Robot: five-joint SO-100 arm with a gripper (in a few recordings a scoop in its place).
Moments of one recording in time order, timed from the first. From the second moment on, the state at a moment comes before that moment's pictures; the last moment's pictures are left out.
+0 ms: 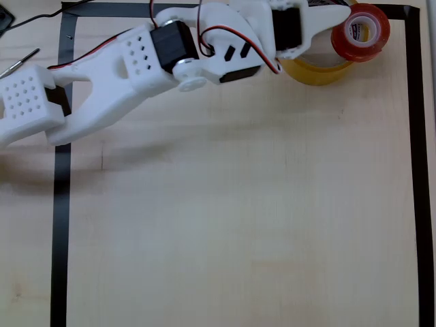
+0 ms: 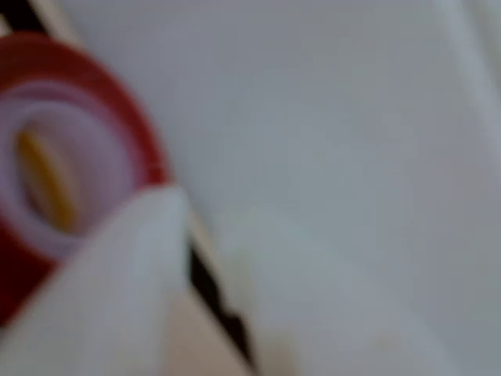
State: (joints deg) arm -17.8 13.9 -6.0 34.6 32.6
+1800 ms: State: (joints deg) arm -19.2 7.6 -6.1 35.2 58.6
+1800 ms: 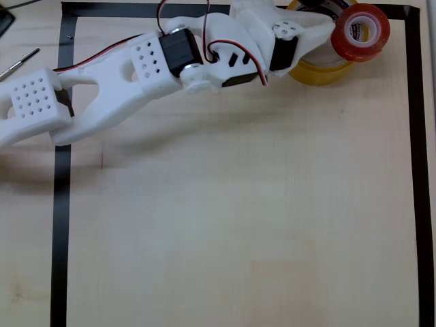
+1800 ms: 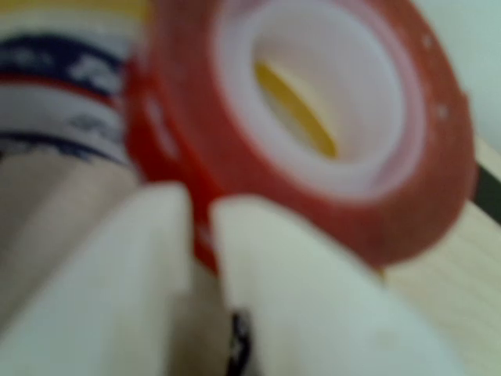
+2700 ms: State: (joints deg) arm -18.0 7.6 -6.1 25.3 49.8
